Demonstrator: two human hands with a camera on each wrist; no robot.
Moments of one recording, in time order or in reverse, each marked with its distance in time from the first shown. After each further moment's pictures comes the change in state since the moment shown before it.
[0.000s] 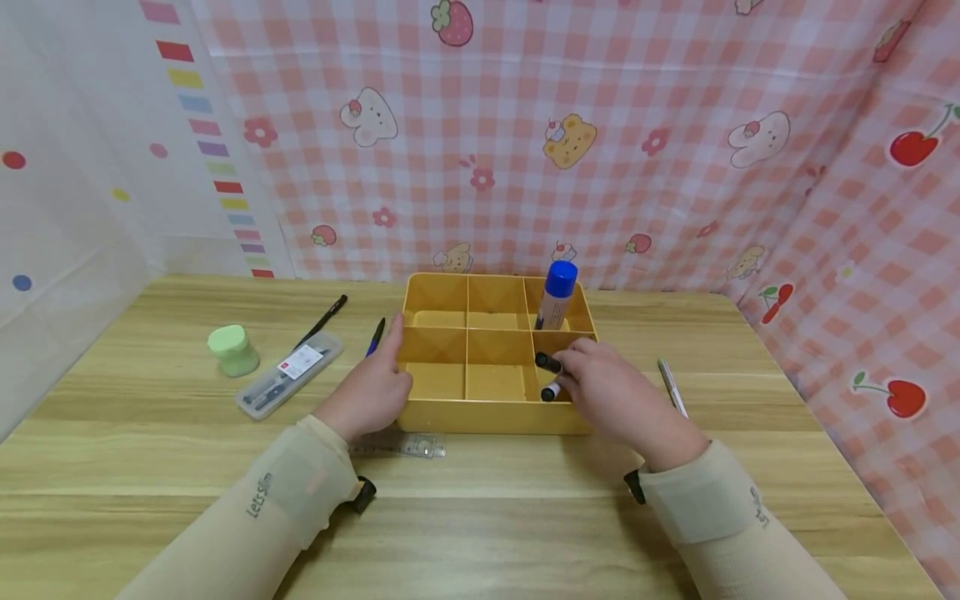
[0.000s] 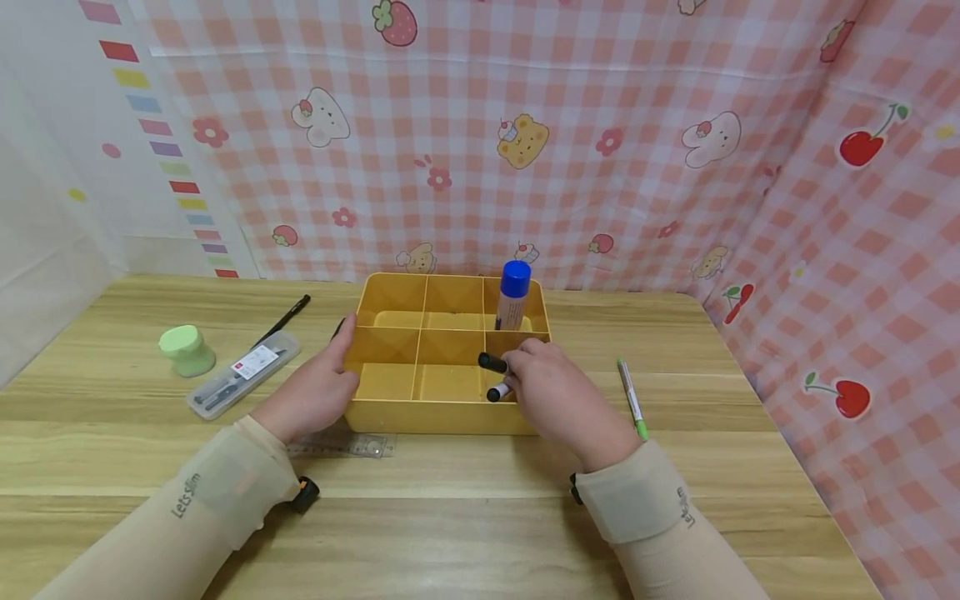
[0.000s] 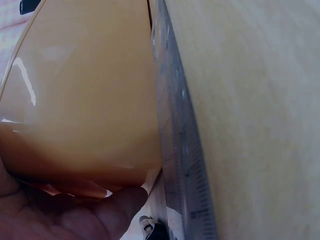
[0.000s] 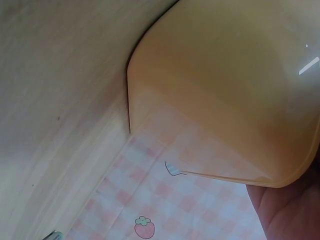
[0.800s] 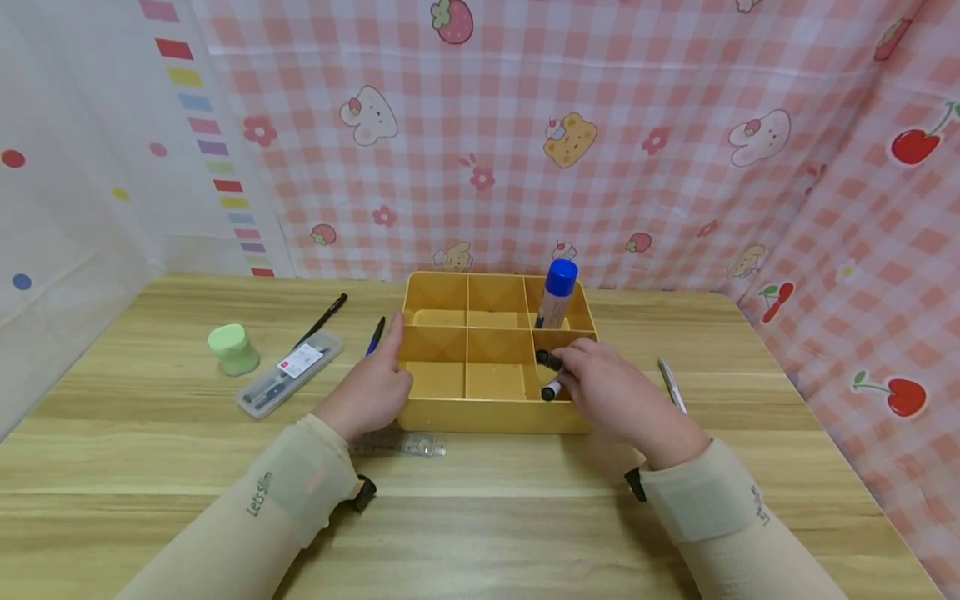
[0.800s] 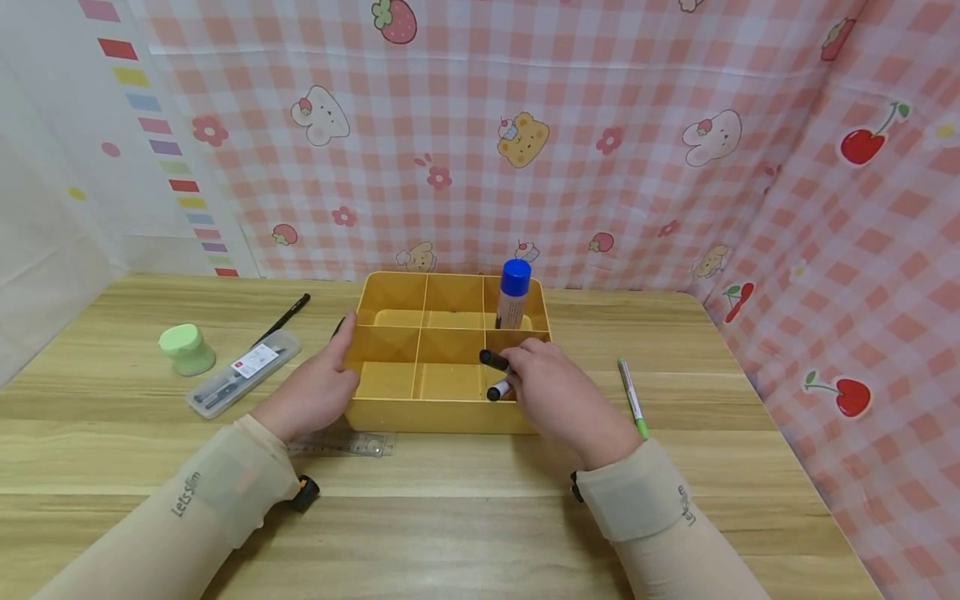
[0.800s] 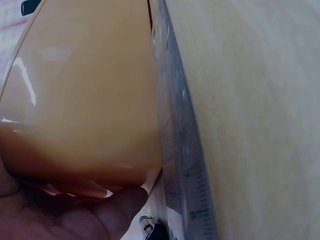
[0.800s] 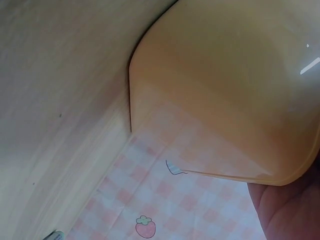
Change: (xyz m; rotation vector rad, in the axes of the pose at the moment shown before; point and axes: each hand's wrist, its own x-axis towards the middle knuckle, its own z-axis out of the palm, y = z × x) left_hand 0.000 -0.001 0.000 -0.011 -0.003 0.011; right_hand 0.000 0.001 0.002 0.034 -0.007 0.010
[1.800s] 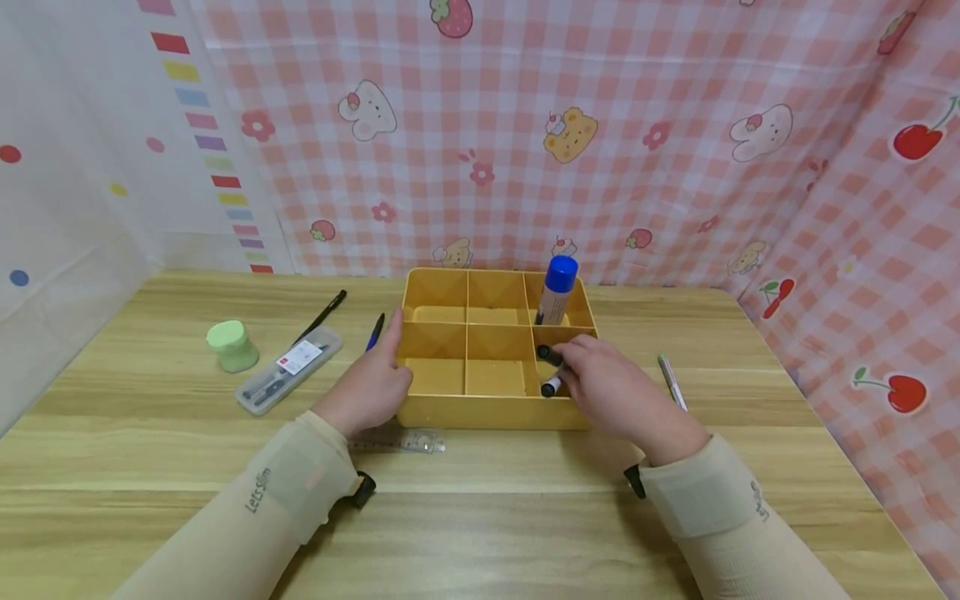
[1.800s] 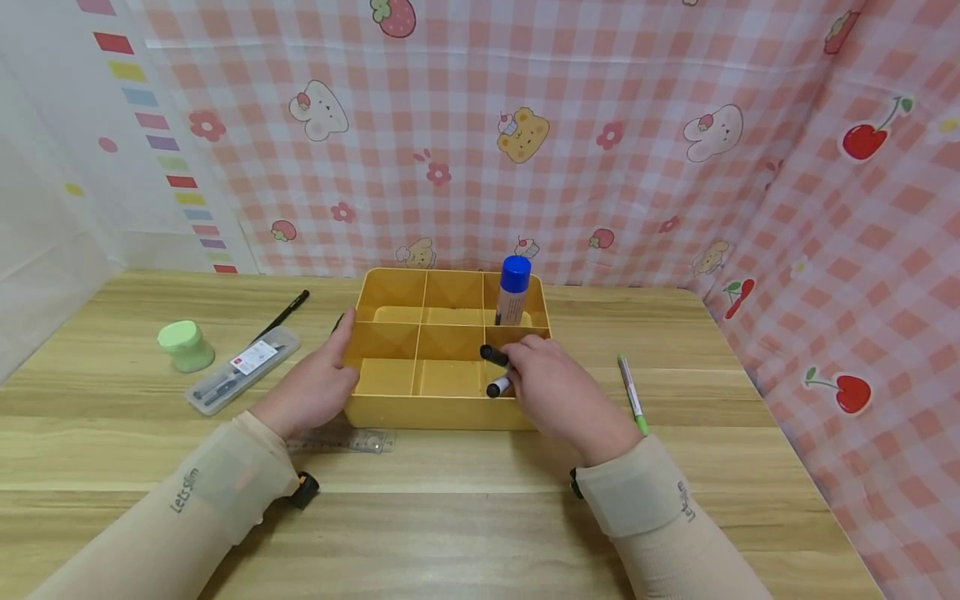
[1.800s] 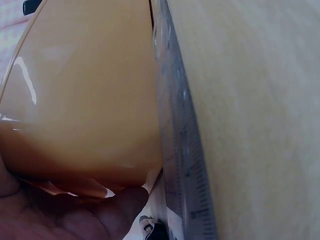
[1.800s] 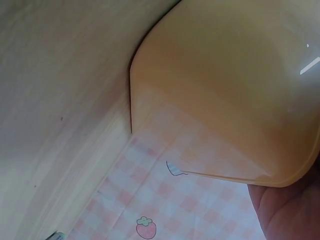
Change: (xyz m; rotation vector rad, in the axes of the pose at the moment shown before) left_hand -0.001 0.000 -0.001 0.007 0.008 -0.008; right_hand 0.001 0.000 0.001 -0.002 -0.013 0.014
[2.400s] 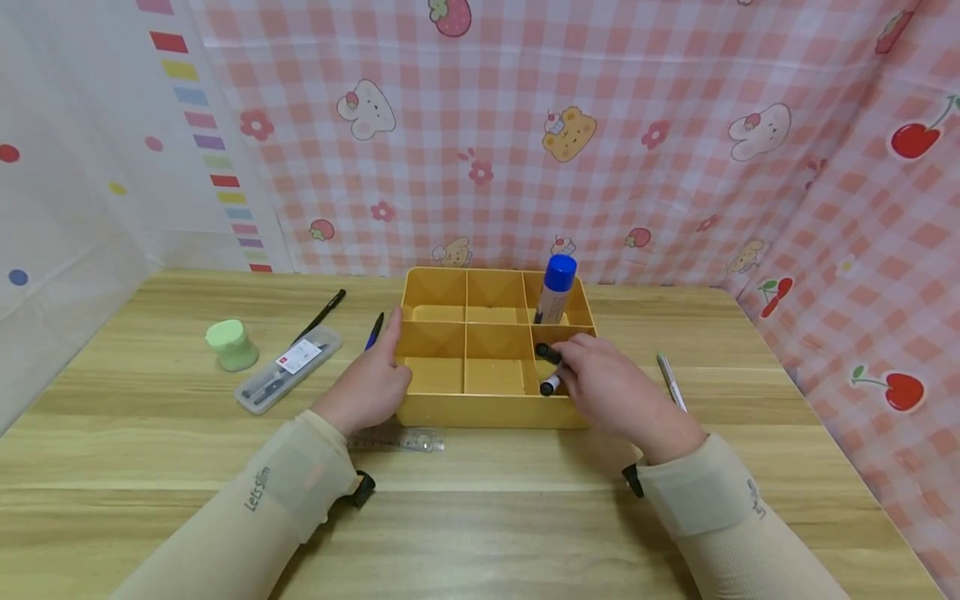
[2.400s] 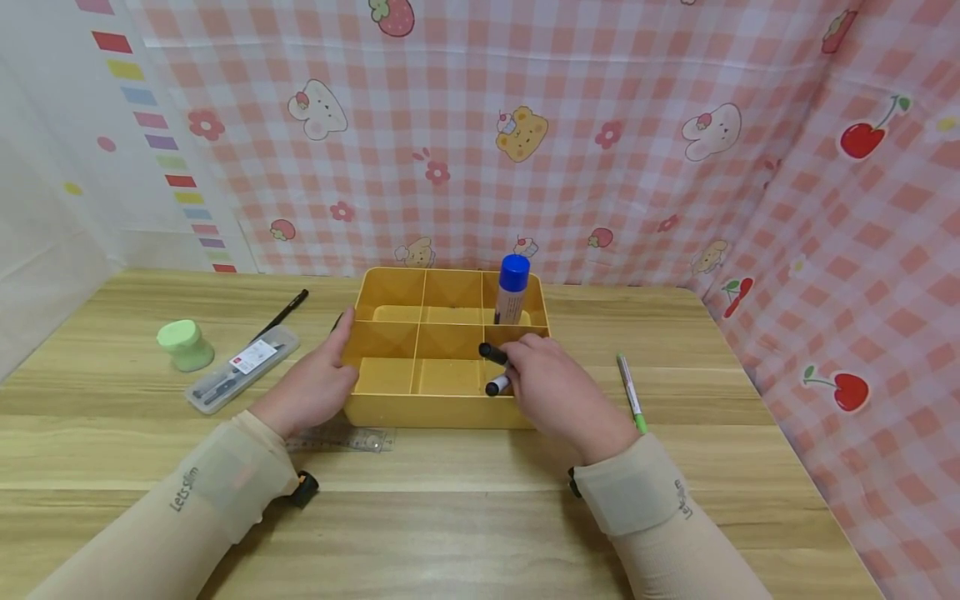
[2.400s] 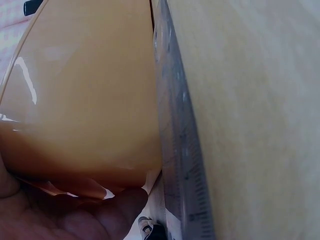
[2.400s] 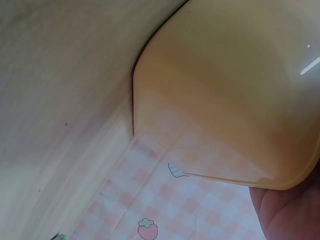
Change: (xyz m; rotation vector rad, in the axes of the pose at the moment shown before) left_hand -0.001 0.000 0.000 -0.005 0.001 0.003; right_hand 0.000 -0.001 0.000 0.005 0.005 0.006
